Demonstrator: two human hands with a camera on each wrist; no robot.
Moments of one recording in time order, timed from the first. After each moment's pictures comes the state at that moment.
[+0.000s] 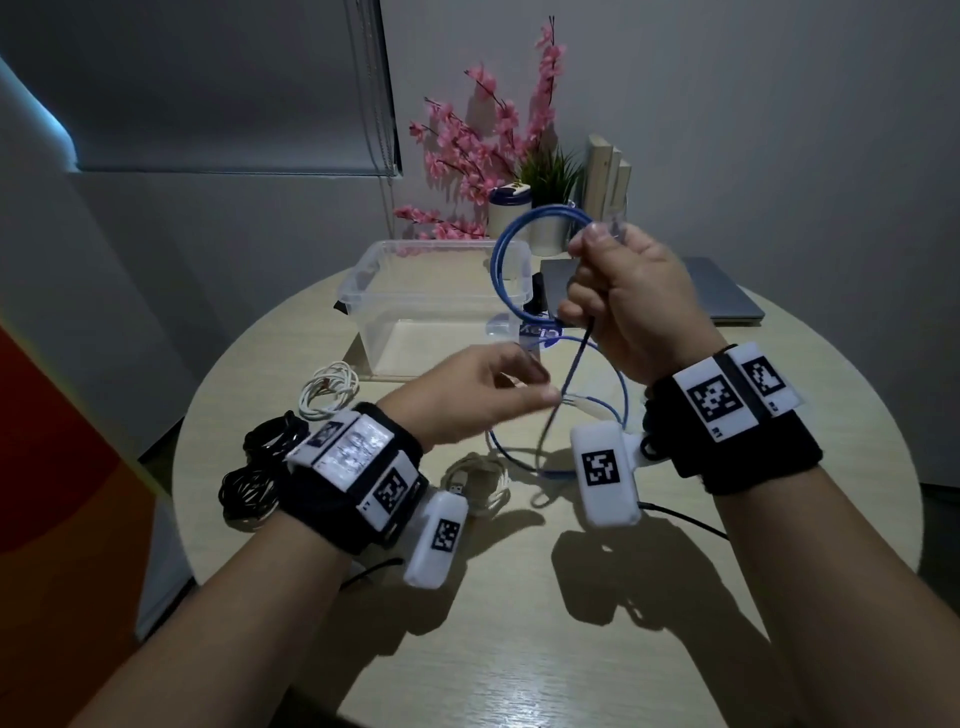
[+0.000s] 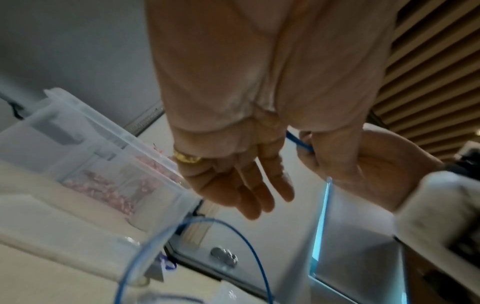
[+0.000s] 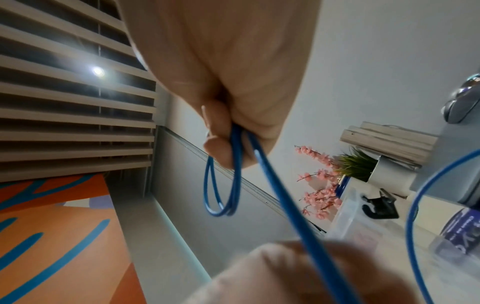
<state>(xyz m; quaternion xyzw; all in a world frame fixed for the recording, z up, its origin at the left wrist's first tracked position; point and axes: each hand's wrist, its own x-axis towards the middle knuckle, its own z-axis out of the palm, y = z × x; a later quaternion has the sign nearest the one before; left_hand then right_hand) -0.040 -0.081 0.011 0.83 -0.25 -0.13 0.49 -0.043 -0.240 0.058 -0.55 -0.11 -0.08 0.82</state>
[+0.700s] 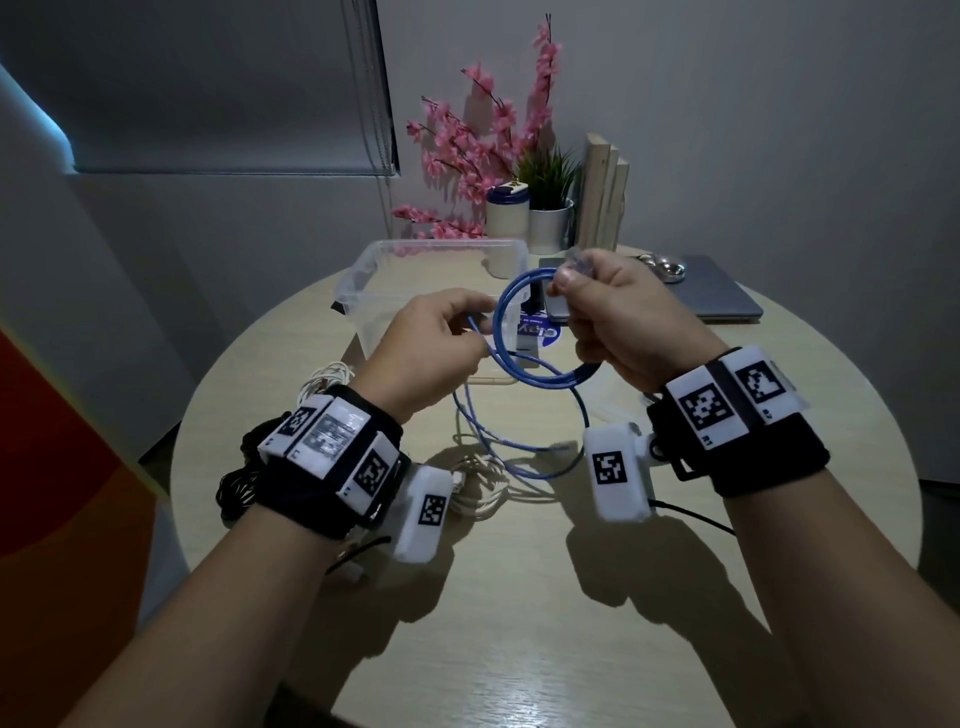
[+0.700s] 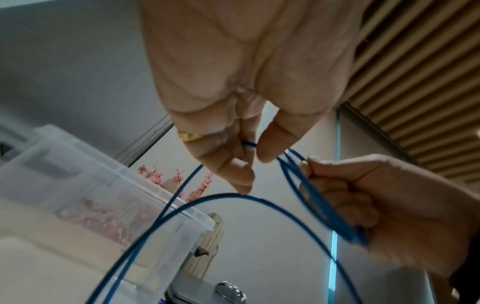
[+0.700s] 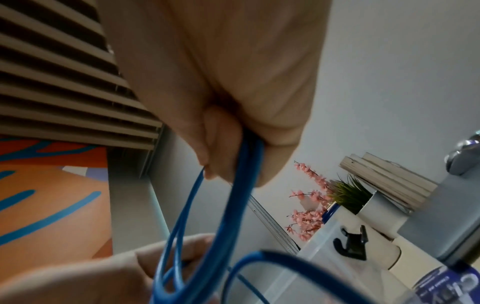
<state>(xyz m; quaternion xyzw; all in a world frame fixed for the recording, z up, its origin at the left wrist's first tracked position) -0.027 -0.068 0.027 0.84 -0.16 0.04 0.52 -0.046 -0.248 0.050 -0.74 -0.09 -0.05 0.67</state>
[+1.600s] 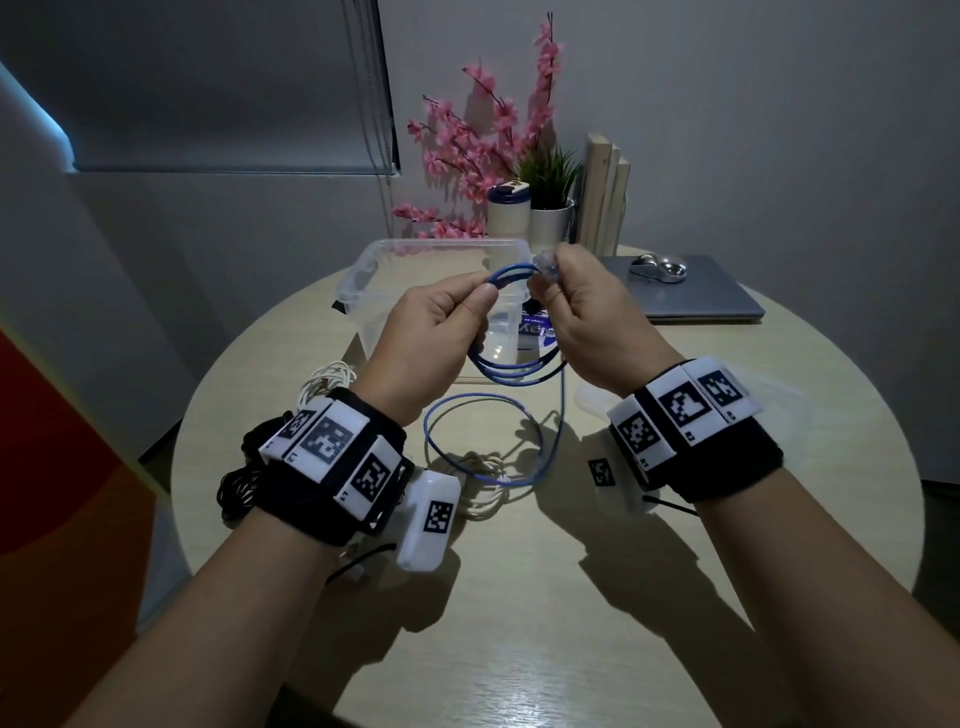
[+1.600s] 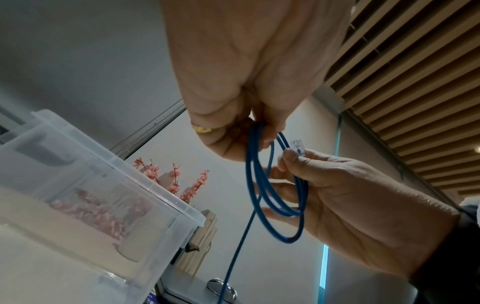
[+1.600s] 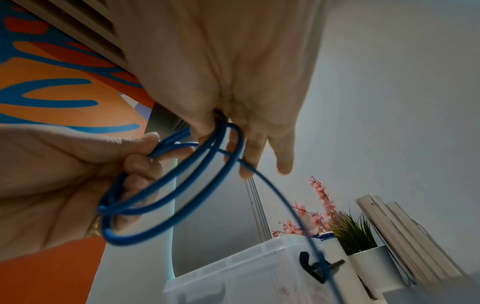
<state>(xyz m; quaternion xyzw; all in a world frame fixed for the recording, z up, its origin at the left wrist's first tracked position) -0.033 -0.071 0.030 0.75 -0.23 0.11 0.60 -0.033 -0.236 0.035 -0.88 -0.18 -0.23 0.38</state>
